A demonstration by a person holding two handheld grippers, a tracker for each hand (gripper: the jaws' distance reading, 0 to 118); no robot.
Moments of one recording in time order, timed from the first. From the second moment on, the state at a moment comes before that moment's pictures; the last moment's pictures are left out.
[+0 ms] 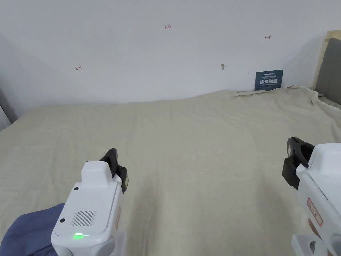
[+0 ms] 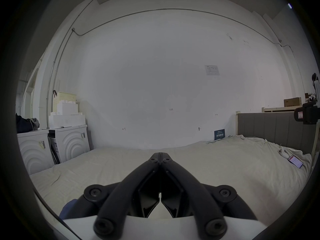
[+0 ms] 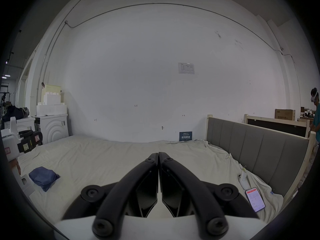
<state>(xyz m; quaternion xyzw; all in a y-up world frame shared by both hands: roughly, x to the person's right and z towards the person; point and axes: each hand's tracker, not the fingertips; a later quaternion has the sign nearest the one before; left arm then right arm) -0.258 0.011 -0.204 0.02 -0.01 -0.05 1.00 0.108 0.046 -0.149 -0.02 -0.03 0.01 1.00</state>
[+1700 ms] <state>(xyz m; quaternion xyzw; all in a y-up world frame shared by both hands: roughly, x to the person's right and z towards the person) -0.263 0.013 -0.204 0.01 -0.01 -0.04 1.00 0.097 0.055 -0.146 -0.02 -0.03 0.02 1.00</state>
